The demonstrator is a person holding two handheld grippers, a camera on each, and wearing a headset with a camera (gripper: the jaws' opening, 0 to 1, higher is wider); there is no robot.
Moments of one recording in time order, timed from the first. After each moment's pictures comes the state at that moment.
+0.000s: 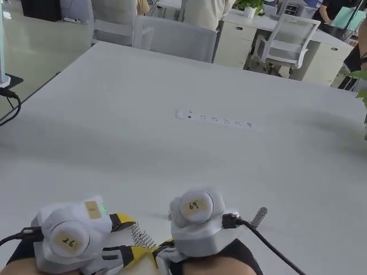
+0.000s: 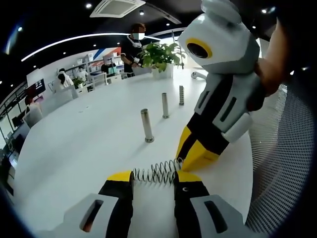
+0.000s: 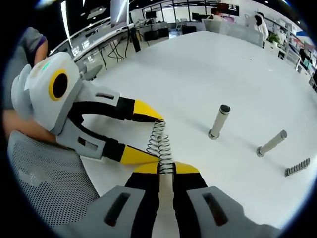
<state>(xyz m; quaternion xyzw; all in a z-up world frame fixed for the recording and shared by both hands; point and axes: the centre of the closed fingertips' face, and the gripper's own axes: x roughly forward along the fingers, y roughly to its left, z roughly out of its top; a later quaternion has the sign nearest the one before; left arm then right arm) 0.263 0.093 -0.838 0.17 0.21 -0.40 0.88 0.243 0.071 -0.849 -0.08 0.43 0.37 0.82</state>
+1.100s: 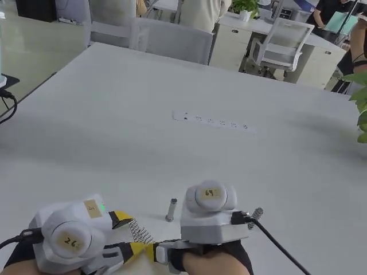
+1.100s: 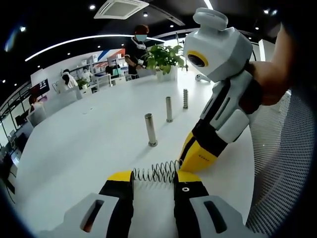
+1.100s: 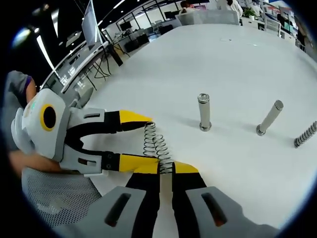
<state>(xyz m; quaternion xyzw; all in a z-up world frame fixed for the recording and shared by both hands) 0.269 0.091 -0.831 0.16 0.20 -0.38 0.89 0.249 0.066 -0.847 0.03 0.46 0.31 0.83</state>
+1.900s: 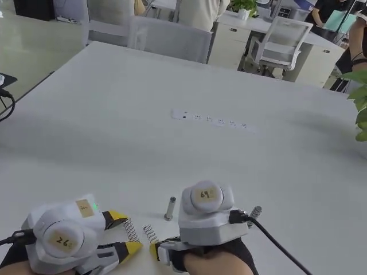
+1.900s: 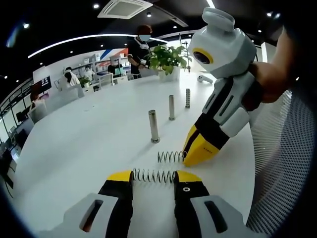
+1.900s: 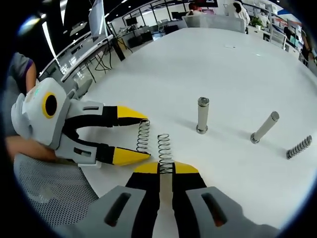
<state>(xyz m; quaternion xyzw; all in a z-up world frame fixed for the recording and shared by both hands) 0.270 0.099 -0.838 0.15 0.21 -0.38 0.89 0.252 0.060 -0.849 -0.03 0.44 0.33 0.83</state>
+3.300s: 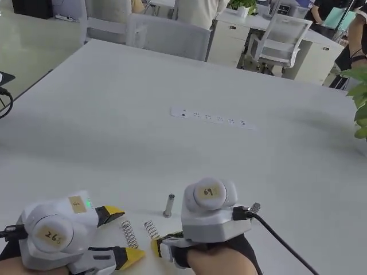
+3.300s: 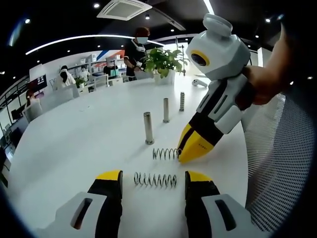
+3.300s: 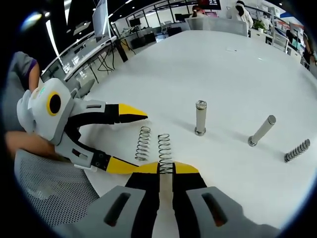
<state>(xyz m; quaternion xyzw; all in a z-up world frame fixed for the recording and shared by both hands) 0.261 0.095 -0.833 0.13 0.20 -0.41 0.88 0.250 0.056 -0.842 -0.03 0.43 0.34 0.83</state>
